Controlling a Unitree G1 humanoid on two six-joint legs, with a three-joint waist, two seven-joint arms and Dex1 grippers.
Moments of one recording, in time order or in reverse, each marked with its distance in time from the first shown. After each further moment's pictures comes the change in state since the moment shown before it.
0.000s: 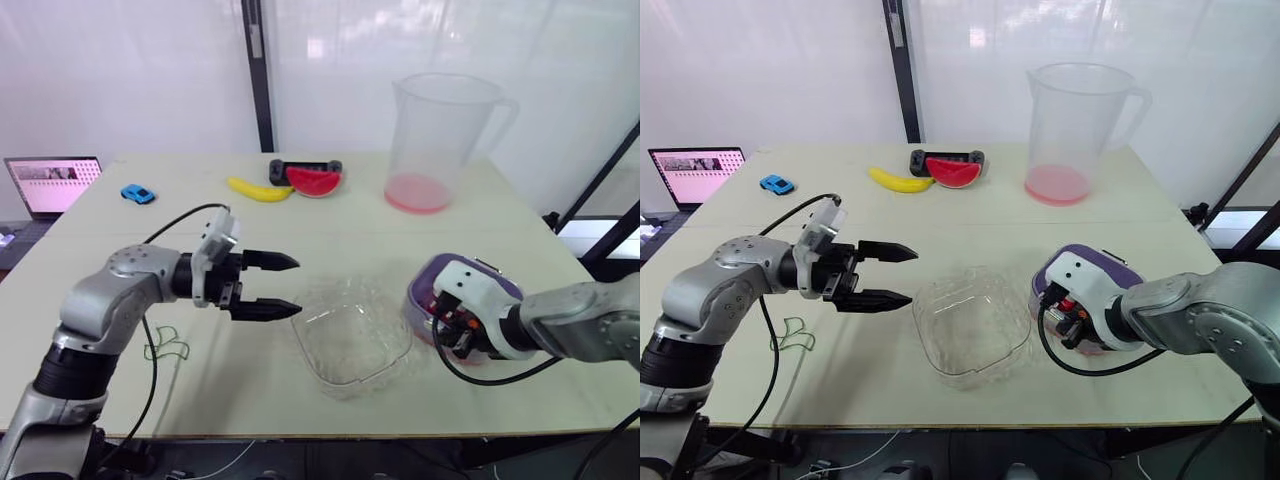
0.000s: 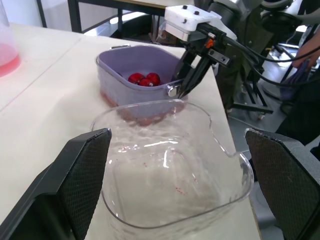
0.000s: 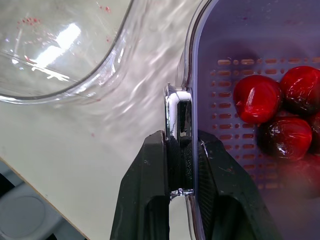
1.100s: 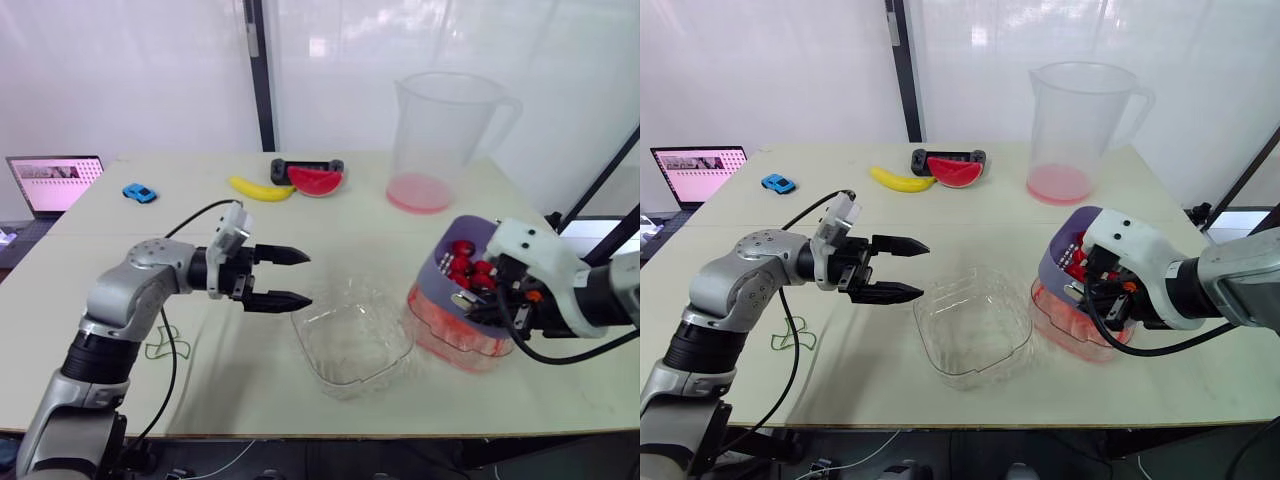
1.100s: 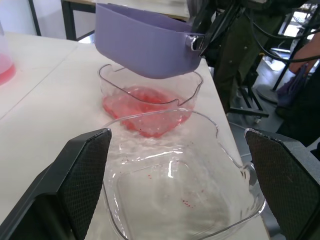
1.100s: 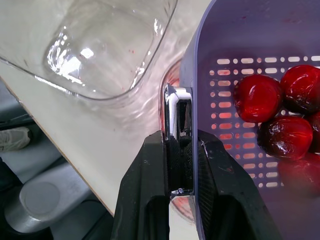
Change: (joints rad) left arm -0.063 -0.071 -0.034 0.087 0.058 -0.036 -0.041; right arm -0.004 -0.304 -0.248 -0.004 0.117 -0.076 0.315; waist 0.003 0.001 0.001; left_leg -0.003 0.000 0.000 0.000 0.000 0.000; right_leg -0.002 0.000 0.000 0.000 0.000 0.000
